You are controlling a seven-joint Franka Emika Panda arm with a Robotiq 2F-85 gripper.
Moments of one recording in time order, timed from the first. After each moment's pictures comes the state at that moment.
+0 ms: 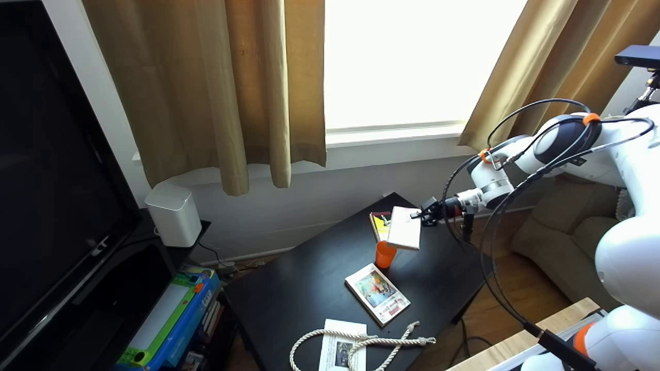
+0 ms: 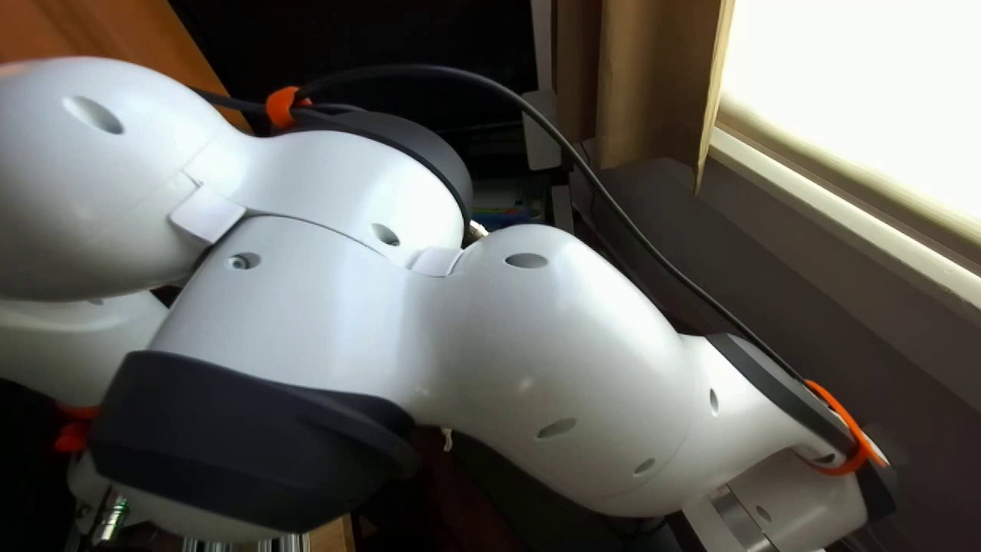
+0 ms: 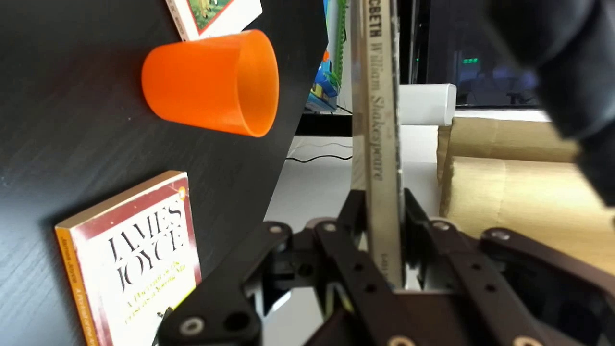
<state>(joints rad) -0.71 1.37 0.13 -1.26 0.93 1.68 -1.04</state>
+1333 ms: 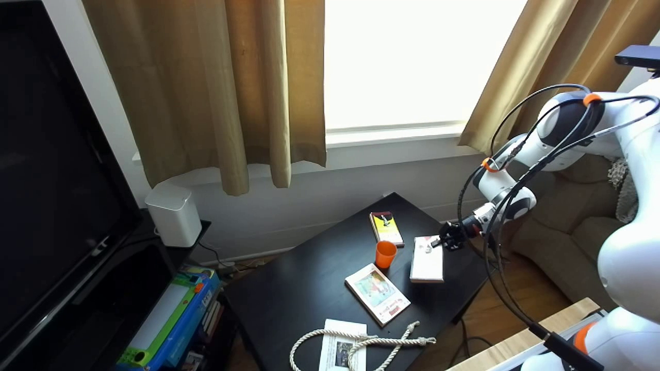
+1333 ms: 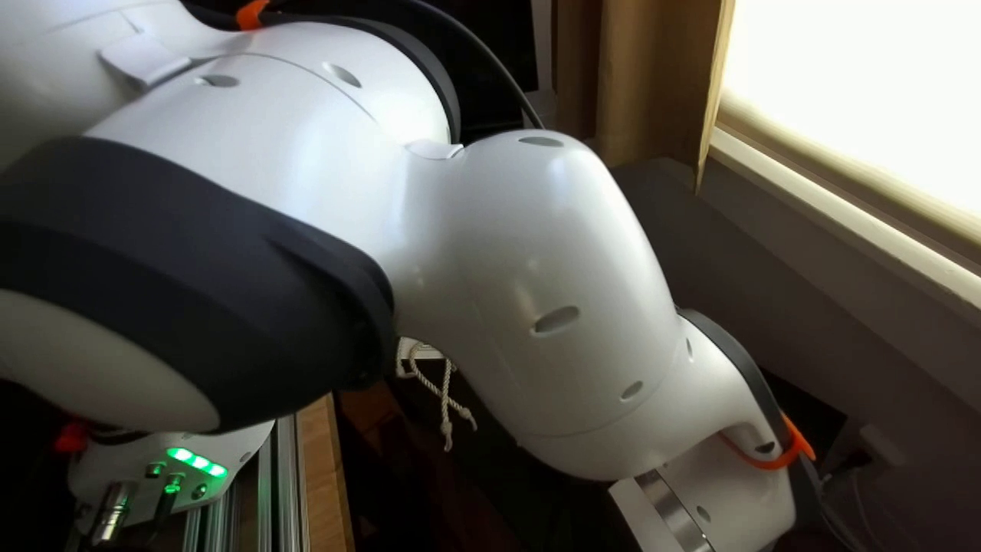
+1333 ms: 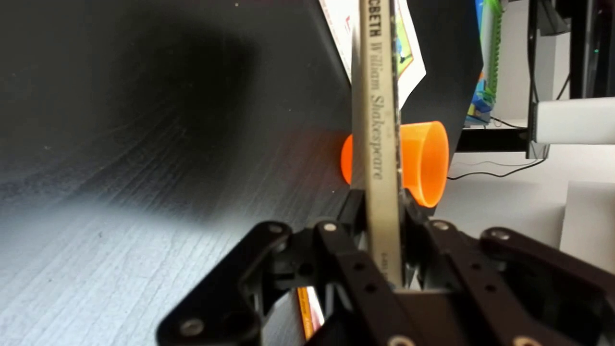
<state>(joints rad) -0.62 1.20 -0.04 -1.60 0.93 2.01 -1.10</state>
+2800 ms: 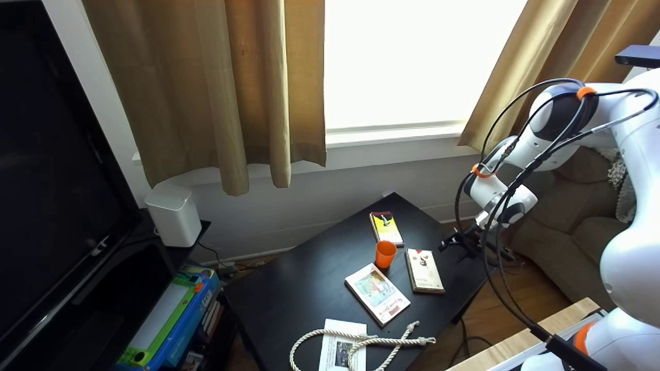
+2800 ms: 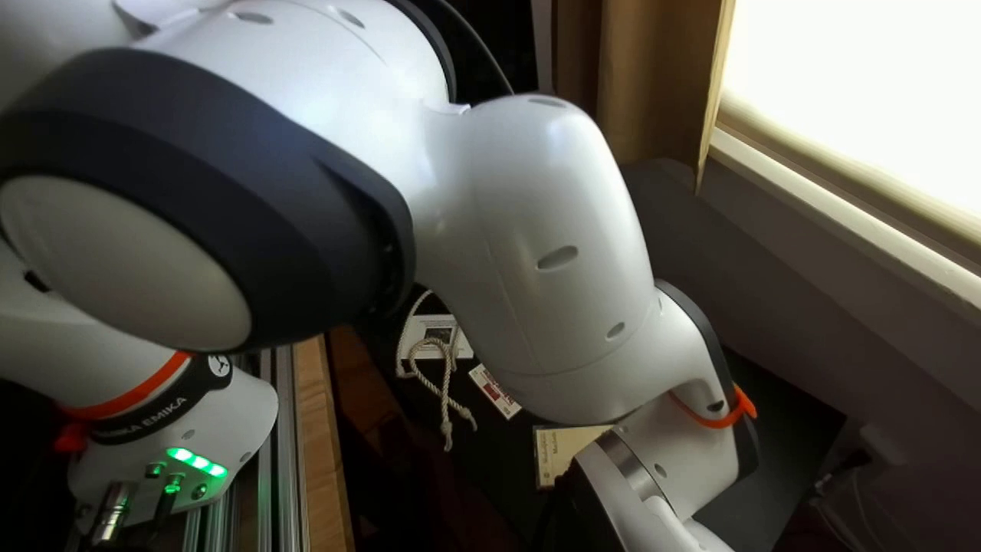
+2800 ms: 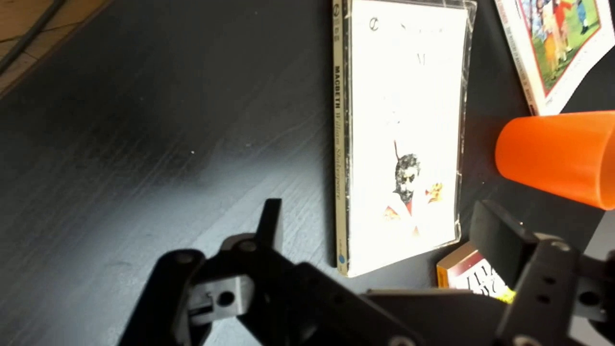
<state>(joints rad) -0.55 1.16 -0.06 -1.74 0.92 2.41 -1.04</state>
